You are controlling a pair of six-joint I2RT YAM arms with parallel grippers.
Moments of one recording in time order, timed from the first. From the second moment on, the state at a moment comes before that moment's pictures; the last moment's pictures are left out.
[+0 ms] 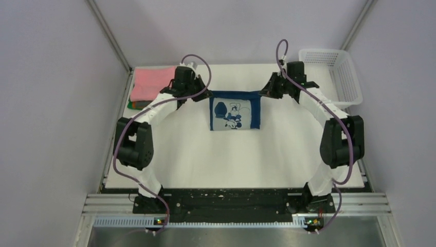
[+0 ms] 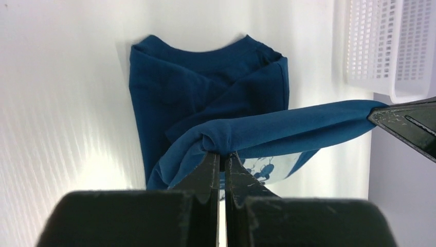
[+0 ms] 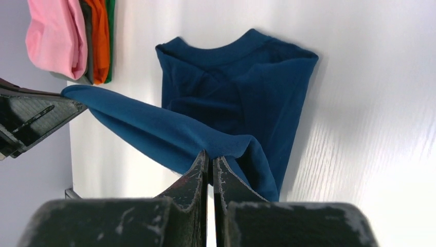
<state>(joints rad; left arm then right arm) -0.32 1.75 1.34 -0.20 0.28 -0.63 0.18 1.70 1.34 -0.32 -0.42 0.49</state>
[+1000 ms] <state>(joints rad) -0.23 2.00 1.54 -0.23 0.32 -0.63 0.15 1.96 1.45 -0.15 -0.44 0.46</state>
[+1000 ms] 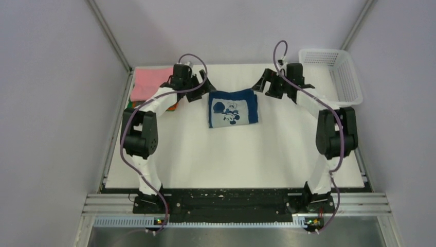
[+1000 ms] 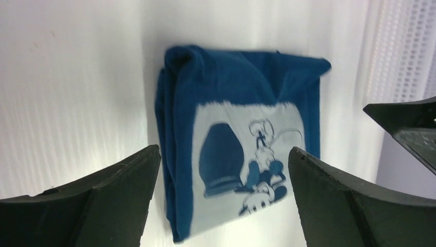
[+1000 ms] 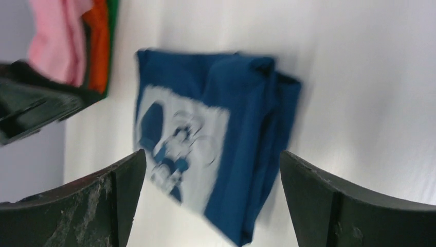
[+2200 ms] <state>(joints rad) -0.40 1.92 1.14 0.02 0.50 -0.73 0.25 1.88 0.71 0.78 -0.72 0.81</state>
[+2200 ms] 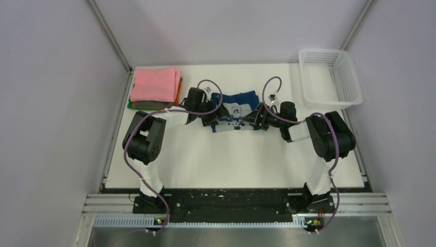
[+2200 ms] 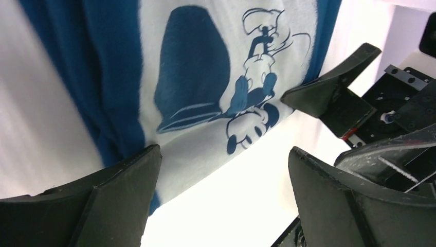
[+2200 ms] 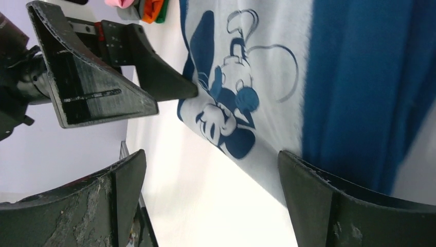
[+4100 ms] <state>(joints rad) -0.24 1.82 1.44 -0.30 0.29 -0.62 0.14 1.48 0.95 0.15 -0.49 0.53</state>
